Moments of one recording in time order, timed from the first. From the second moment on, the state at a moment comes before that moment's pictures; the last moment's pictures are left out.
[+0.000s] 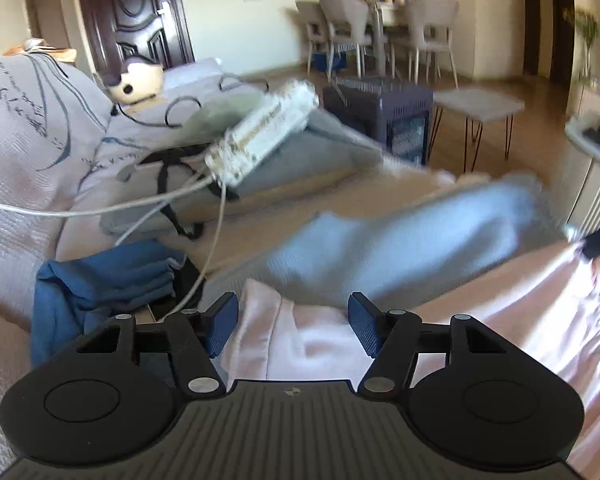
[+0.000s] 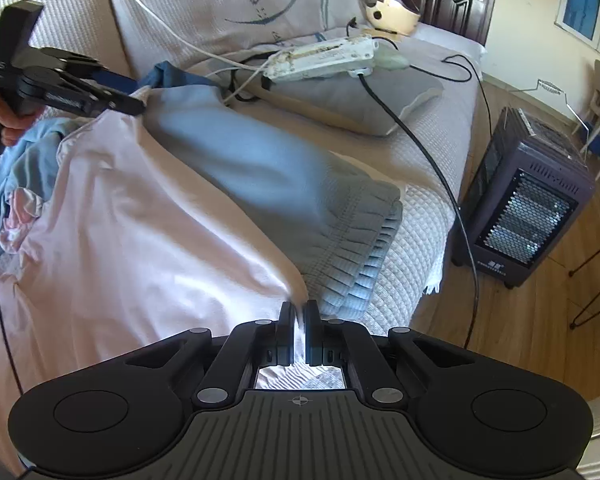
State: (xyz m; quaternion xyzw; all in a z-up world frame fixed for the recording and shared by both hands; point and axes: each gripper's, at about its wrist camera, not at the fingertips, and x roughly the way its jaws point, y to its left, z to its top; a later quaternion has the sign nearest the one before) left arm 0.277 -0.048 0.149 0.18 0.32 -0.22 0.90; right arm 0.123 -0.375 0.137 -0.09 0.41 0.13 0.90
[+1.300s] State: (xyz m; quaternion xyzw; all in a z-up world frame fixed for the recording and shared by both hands) left arm 0.197 -0.013 0.210 0.08 0.29 -0.26 0.92; right arm 0.096 -0.360 0.175 -0.15 0.37 0.13 0.91
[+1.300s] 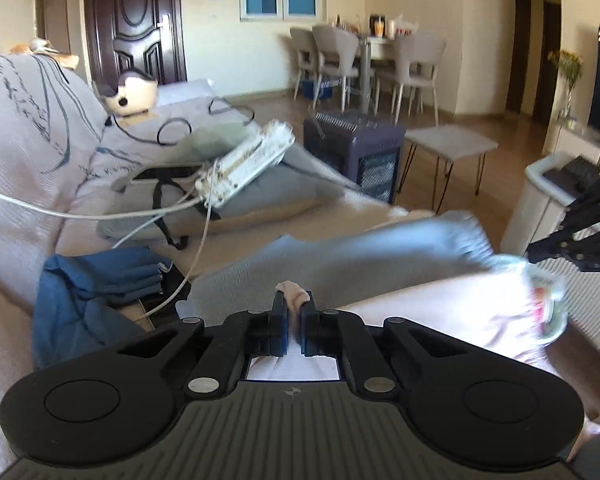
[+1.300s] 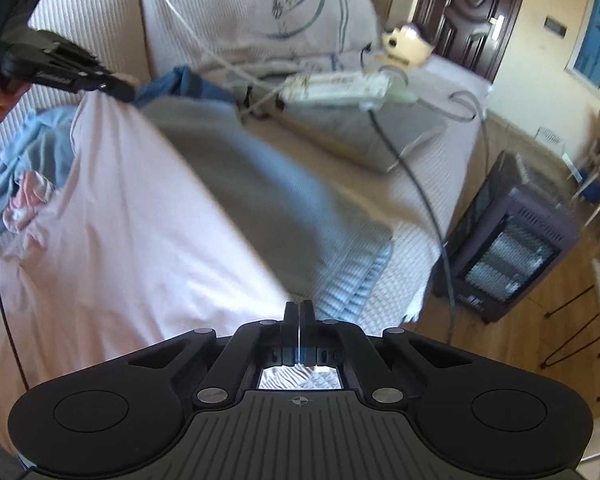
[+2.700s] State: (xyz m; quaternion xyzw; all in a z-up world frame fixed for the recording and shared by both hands) left arm 0.121 0.041 0.200 0.02 0.30 -0.23 0.93; right arm 0.130 -0.291 0.118 -0.21 0.45 0.20 0.84
